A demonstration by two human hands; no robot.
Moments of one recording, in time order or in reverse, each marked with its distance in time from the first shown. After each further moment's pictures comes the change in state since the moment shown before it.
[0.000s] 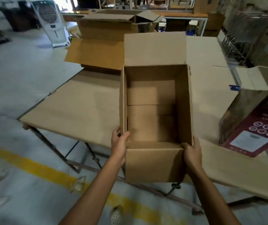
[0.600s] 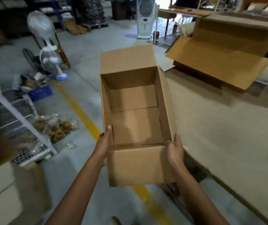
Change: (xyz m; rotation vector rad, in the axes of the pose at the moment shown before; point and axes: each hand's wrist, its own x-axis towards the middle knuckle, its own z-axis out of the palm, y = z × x) left_hand -0.021 0.045 -0.351 -0.260 0.389 -0.049; right_hand -0.178 -0.060 0.301 -0.095 -0.581 -0.196
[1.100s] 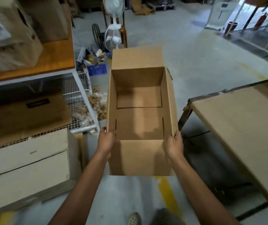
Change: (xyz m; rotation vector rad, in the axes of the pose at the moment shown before) left_hand 0.093 0.044 -0.265 0.060 0.542 0.065; right_hand -0.021 -0.055 0.306 -0.178 -0.322 0.038
